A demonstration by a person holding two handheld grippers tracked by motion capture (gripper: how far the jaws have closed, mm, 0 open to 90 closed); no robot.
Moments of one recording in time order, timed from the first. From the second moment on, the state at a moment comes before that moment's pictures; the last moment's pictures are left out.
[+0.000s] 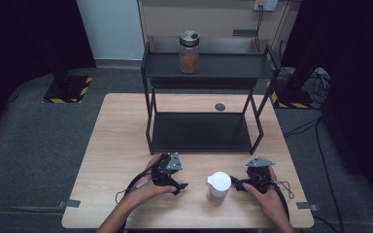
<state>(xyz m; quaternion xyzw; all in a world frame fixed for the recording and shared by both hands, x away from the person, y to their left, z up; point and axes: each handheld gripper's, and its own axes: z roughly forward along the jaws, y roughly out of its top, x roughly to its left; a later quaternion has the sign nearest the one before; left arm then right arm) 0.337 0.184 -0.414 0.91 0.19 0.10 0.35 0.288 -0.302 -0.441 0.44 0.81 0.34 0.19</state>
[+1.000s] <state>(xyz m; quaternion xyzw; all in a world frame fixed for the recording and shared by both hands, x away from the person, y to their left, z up) 0.306 0.254 -0.434 0.88 0.26 0.10 0.37 0.287 -0.302 -0.441 0.44 0.81 0.34 0.19</state>
